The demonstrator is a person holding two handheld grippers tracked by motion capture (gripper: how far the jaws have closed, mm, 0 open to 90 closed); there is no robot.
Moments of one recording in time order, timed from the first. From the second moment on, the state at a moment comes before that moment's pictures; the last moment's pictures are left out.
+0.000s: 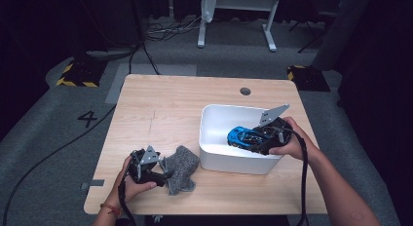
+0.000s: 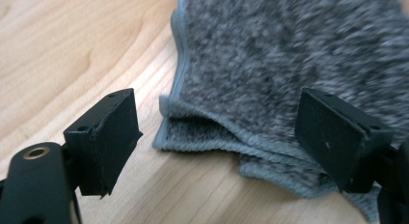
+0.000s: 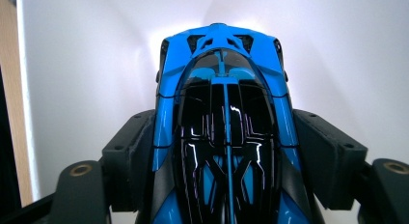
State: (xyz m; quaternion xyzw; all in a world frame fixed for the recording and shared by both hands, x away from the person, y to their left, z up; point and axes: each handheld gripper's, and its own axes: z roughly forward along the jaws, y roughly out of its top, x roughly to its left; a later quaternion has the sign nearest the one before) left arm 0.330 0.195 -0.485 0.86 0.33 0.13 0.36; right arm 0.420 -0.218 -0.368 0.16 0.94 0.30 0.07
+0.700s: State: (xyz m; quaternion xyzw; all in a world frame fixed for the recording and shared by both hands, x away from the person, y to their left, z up) left arm 0.325 0.220 -0.500 0.86 0.37 0.16 0.32; right arm 0.417 -0.195 -0.371 0.13 0.97 0.21 0.06
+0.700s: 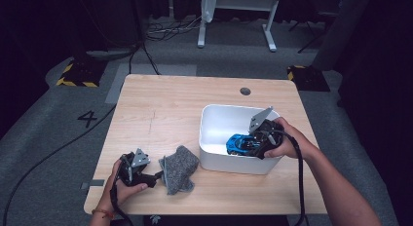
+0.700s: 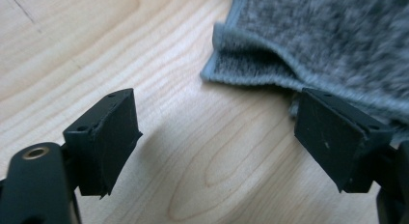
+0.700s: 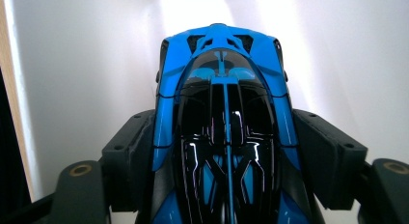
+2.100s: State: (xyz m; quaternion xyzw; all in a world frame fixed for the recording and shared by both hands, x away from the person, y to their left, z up) left arm 0.330 0.226 -0.504 0.86 0.36 0.13 0.34; right arm 0.432 -0.169 -0.382 0.14 0.98 0.17 0.03
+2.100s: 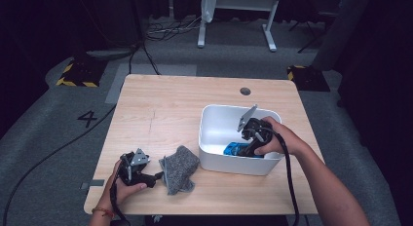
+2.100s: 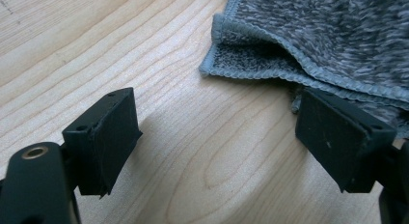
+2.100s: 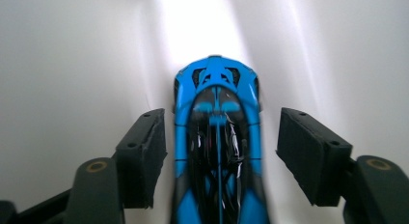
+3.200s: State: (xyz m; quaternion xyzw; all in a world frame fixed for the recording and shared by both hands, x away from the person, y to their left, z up) left arm 0.330 0.223 -0.504 0.86 0.37 0.13 0.34; right arm 0.413 -0.187 -0.358 0.15 0.94 0.29 0.11
